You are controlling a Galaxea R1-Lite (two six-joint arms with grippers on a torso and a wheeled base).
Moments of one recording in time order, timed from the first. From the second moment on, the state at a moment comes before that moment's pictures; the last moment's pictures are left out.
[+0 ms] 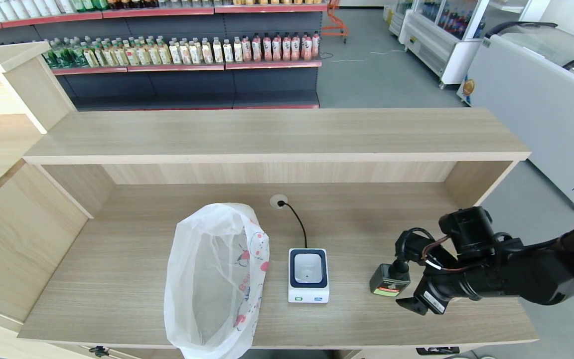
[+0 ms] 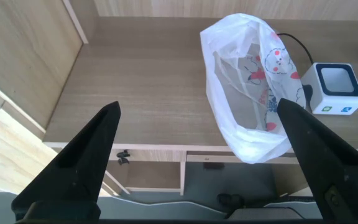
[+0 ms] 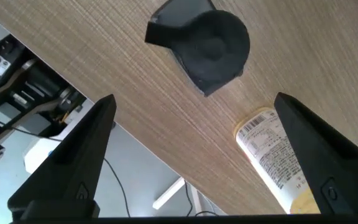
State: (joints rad) left arm 0.00 0.00 0.00 0.00 0.00 0.00; right arm 0.28 1.91 -0.71 -0.33 0.05 -0.64
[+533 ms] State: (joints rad) left arm 0.00 0.00 0.00 0.00 0.00 0.00; right arm 0.32 2.05 -0.76 -0.44 0.10 -0.64
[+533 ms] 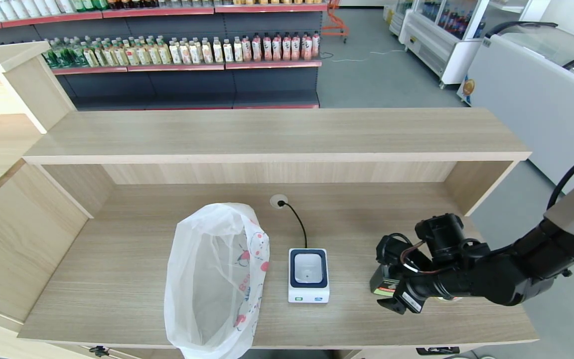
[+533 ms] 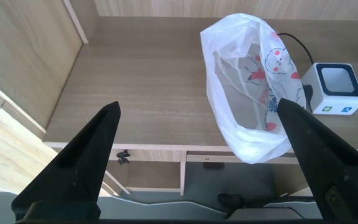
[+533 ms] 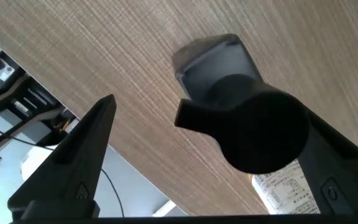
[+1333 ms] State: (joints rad) left arm 0.00 0.00 0.00 0.00 0.00 0.00; right arm 0.31 2.12 -0.80 -0.48 0.22 -0.64
